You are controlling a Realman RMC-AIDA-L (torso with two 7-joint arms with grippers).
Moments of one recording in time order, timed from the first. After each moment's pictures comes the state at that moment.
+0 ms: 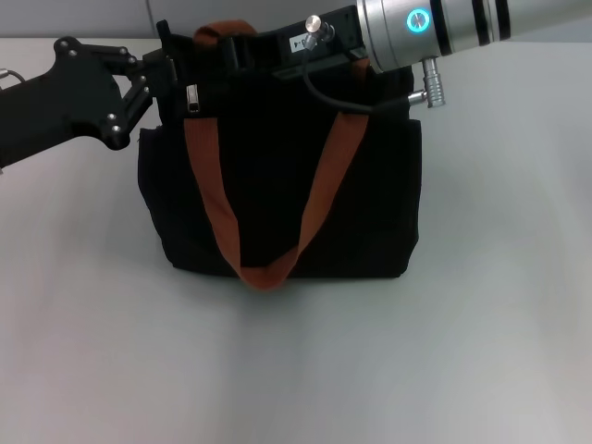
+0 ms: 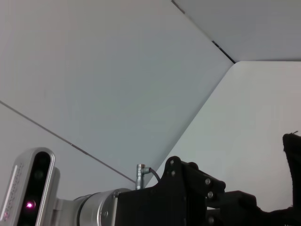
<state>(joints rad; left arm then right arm) -0.50 -2.04 0.53 0.64 1.77 1.59 -0.84 1.07 2.08 -1.14 -0.57 -1.79 -1.31 2.42</state>
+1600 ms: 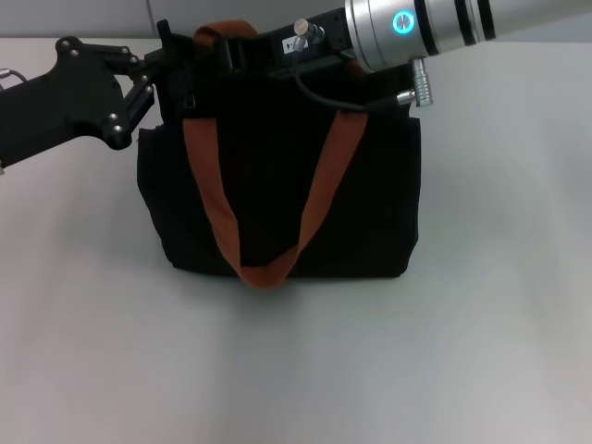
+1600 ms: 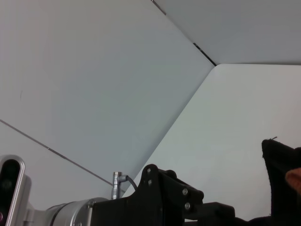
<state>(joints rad) -0.51 -2.05 0.53 0.64 1.77 1.60 -0.84 1.09 2.08 -1.17 -0.55 -1.80 -1.24 2.43</state>
